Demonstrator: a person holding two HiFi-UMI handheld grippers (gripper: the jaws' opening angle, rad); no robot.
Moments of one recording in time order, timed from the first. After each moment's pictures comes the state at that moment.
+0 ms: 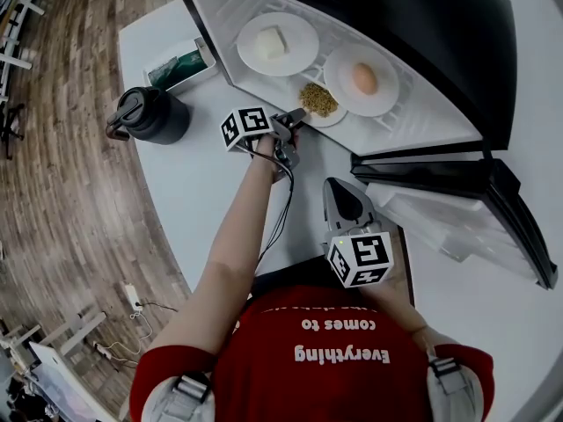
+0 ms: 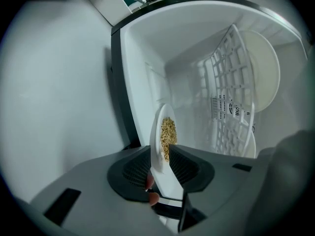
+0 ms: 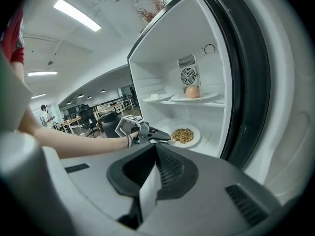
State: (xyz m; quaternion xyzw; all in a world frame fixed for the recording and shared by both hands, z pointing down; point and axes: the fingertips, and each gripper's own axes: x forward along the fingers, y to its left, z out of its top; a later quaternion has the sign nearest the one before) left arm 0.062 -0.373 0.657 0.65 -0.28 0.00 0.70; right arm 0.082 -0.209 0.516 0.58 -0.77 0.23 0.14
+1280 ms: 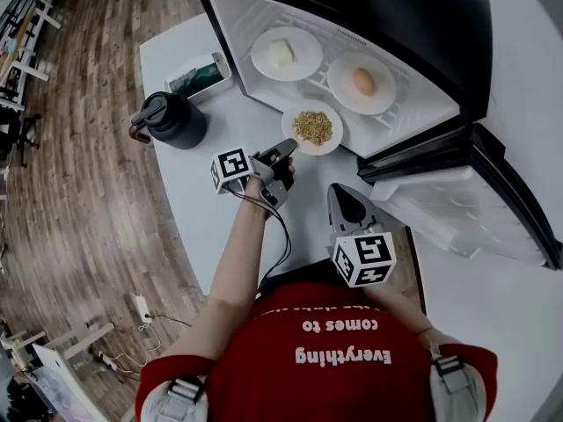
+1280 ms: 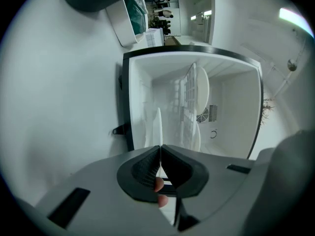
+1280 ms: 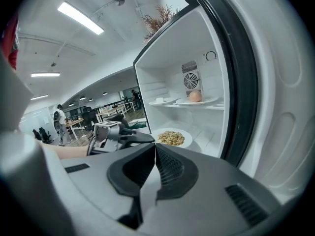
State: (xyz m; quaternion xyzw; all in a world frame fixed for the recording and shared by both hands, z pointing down) left arm 0.006 -0.306 0.590 0.65 -0.23 -0.12 0.71; right arm 0.069 -0.186 0.503 0.58 -0.78 0.22 0.12
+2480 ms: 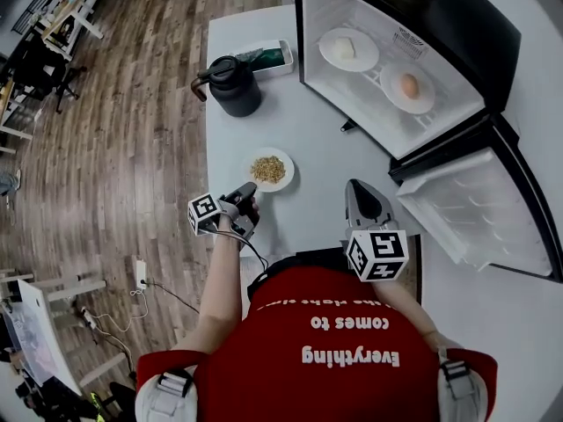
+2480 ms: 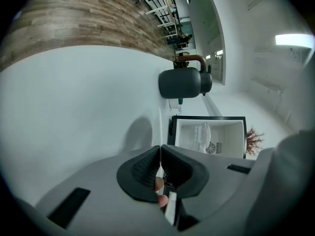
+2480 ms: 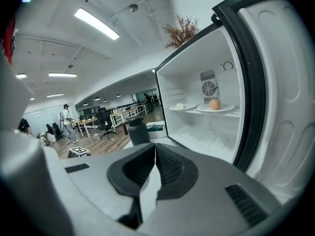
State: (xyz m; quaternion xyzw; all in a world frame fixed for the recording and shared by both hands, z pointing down) left arm -0.229 -0.146 0.660 0.53 -0.41 -0.21 0.71; right arm 0.021 -0.143 0.471 0.52 -0.82 0.19 0.11
